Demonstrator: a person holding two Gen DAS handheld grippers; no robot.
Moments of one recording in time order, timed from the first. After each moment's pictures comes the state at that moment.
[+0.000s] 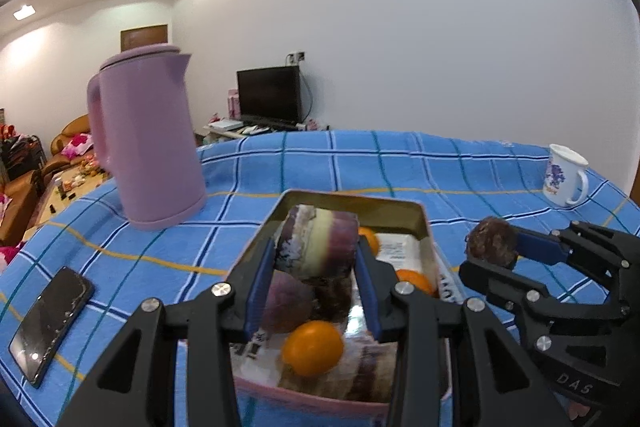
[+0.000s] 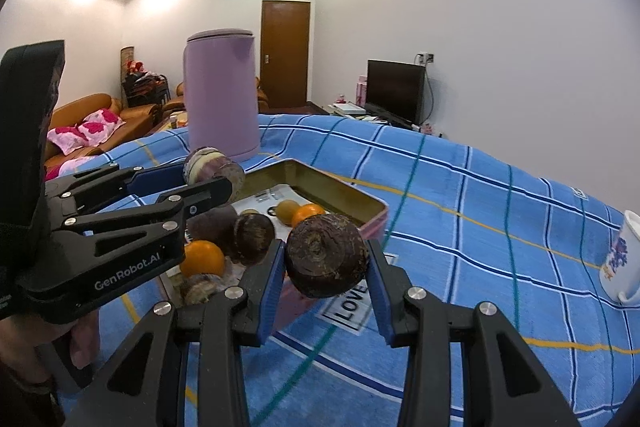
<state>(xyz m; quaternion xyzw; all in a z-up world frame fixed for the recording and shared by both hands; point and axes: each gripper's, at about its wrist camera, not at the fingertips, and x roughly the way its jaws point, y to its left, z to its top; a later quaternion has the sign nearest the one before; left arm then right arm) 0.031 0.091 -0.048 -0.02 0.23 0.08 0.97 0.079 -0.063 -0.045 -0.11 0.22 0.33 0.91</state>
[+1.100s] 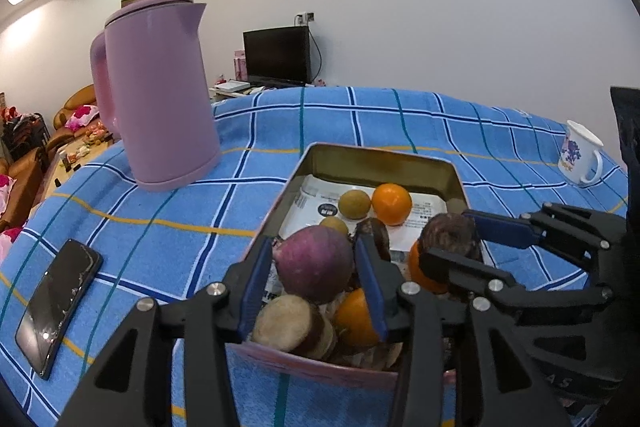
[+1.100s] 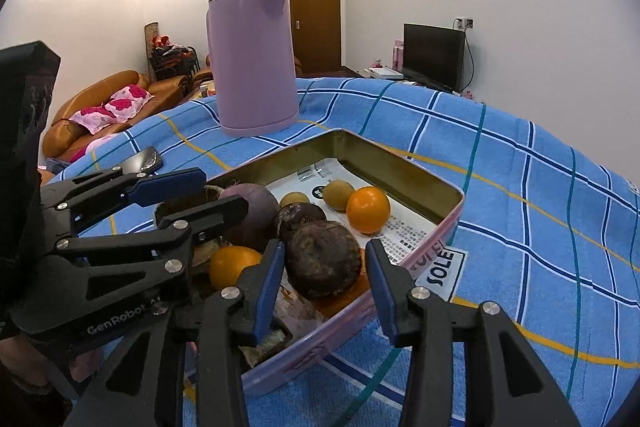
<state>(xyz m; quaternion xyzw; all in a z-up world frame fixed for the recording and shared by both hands) 0.037 0.112 -0.063 -0.03 0.30 0.09 0.95 0.100 -0.023 -0.058 -0.12 0.29 0.38 0.87</state>
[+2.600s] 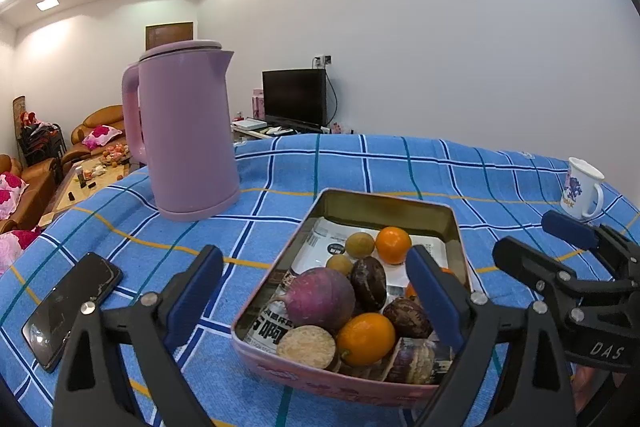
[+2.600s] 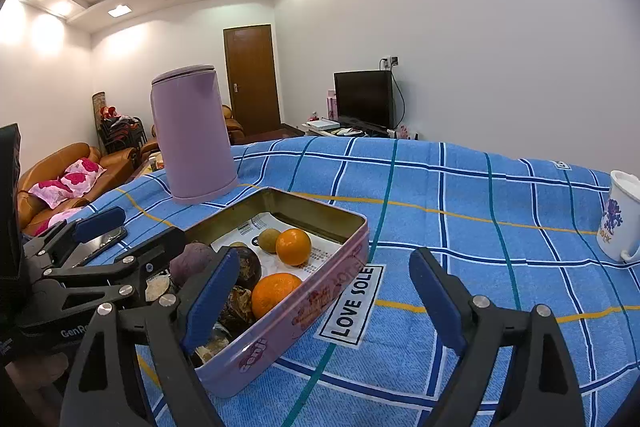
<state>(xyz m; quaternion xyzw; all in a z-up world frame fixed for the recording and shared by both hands) 0.016 0.107 -0.046 -0.04 0.21 0.12 0.97 0.082 -0.081 -0.039 -0.03 0.21 0.28 0.93</state>
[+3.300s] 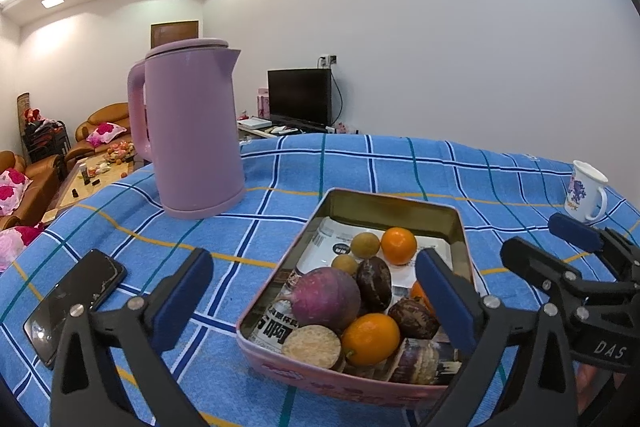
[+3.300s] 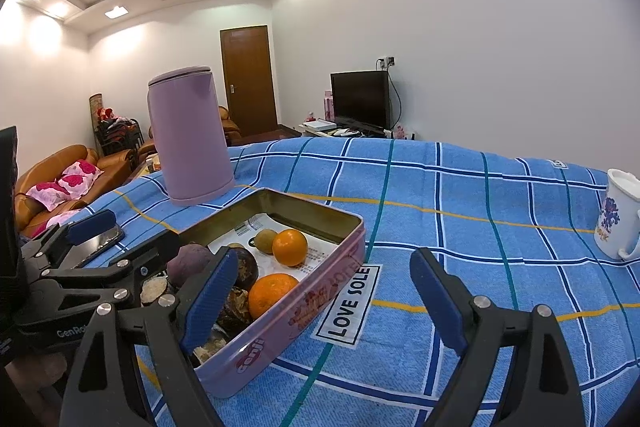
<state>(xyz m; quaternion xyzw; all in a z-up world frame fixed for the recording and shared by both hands) 0.017 0.108 -0.048 -0.04 0.22 0.13 0.97 0.083 -0.084 -0.039 -0.03 0.21 0.28 0.94</state>
